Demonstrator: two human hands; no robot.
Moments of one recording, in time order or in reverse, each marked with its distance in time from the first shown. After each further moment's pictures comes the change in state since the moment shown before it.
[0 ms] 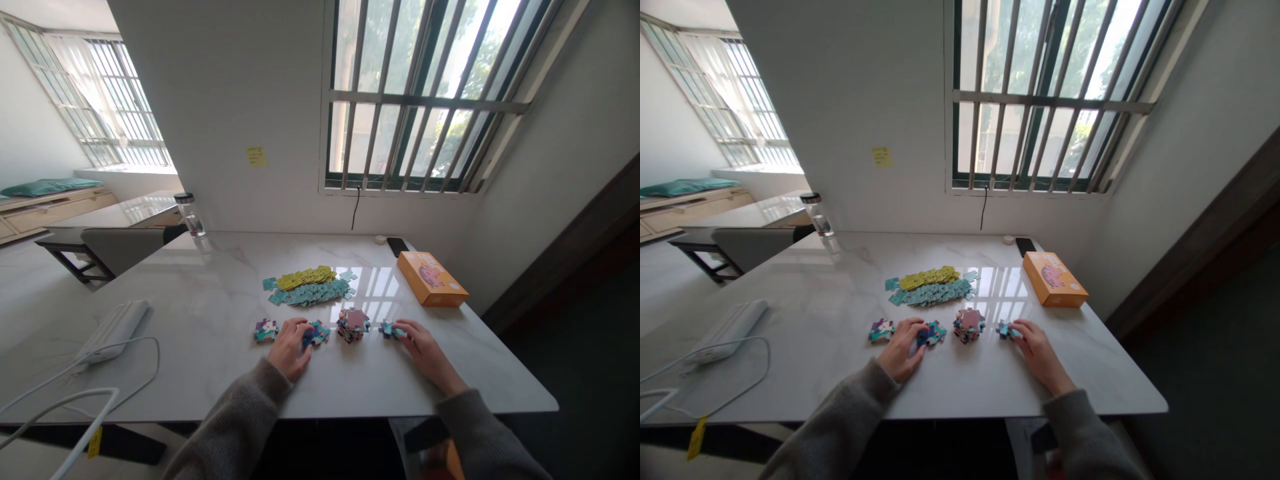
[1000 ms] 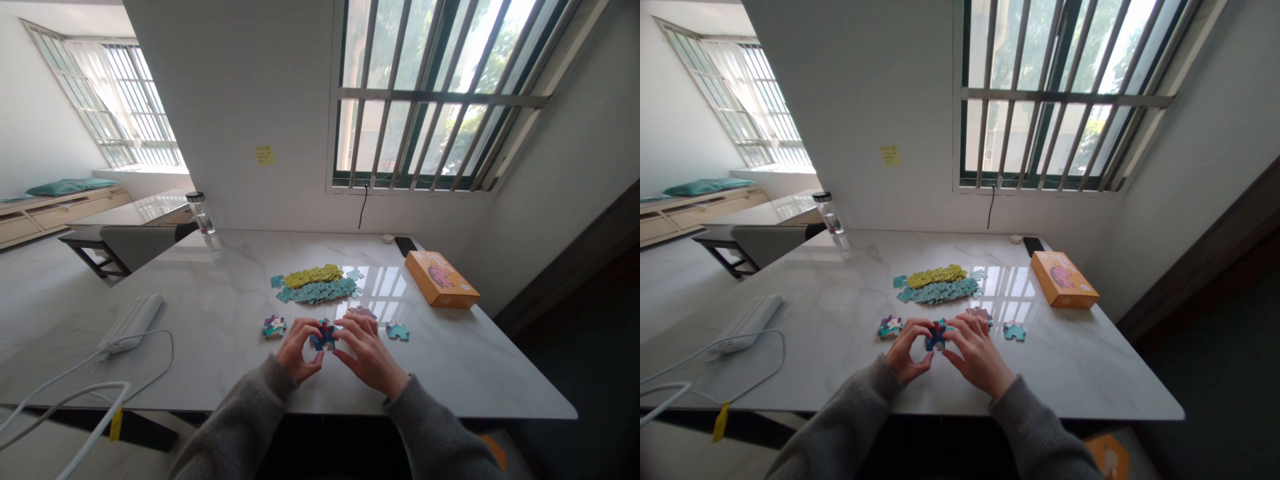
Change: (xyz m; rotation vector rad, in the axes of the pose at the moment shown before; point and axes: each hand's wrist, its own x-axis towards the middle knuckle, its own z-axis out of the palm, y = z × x) left_hand 0.000 0.020 -0.015 -0.246 0.178 0.192; right_hand 0.038 -0.146 0.058 -0.059 -0.082 -0.423
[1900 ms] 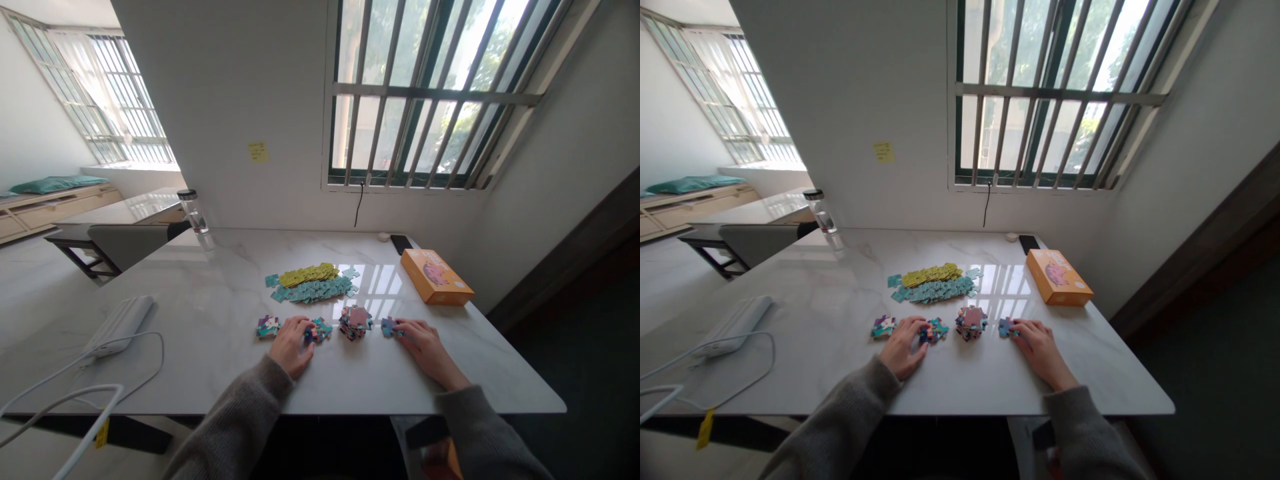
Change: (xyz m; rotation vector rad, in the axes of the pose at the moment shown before) left_hand -0.006 -0.016 0.007 0.277 -0.221 -0.308; right_hand -0.106 0.121 -0.042 -0.162 -0.100 0.419
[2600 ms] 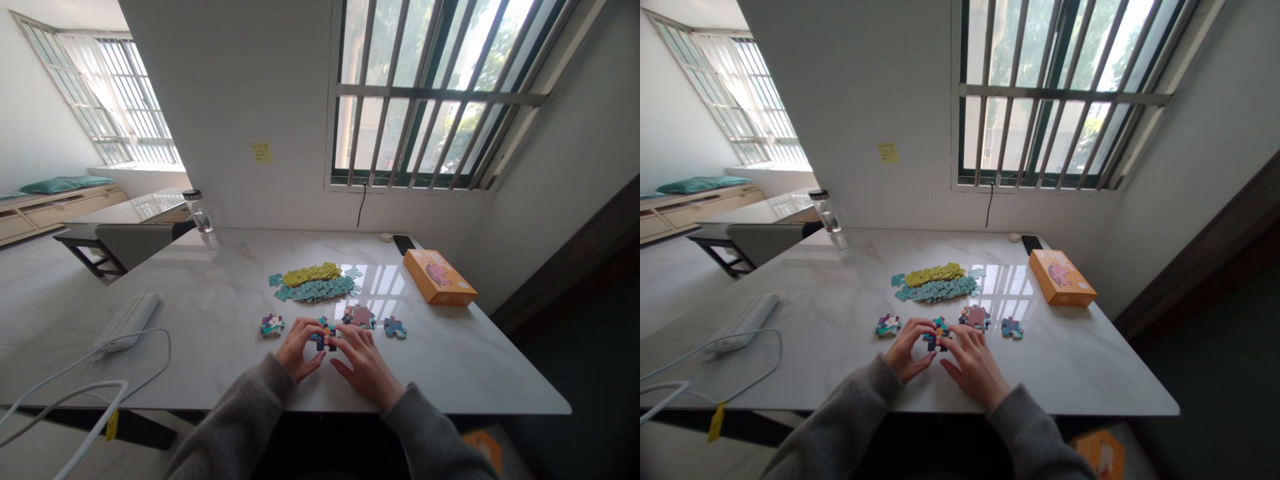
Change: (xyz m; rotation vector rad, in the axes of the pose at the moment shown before) left_hand -0.001 0.016 -0.010 -0.289 0.093 0.278; right_hand 0.026 -0.156 0.029 0.156 0.109 -0.374
